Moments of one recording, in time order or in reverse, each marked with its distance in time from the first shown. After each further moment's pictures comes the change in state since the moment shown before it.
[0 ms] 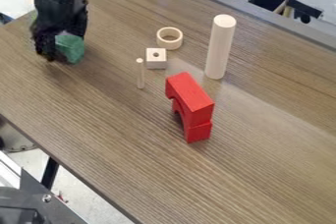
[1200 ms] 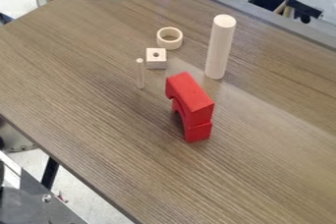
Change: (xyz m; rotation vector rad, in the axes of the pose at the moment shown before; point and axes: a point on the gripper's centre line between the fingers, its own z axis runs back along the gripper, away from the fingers) arm -0.079 0.004 0.181 -0.287 -0.019 -0.134
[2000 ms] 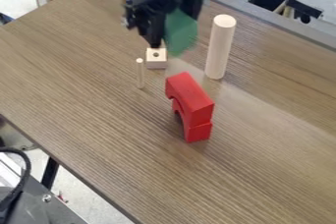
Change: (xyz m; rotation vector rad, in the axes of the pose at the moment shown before) arm -0.092 0.006 -0.006 0.054 0.106 -0.178
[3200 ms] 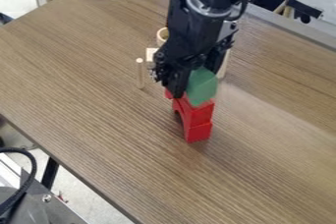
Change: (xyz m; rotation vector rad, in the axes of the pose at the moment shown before) arm -0.040 0.001 -0.041 0.089 0.076 -0.030
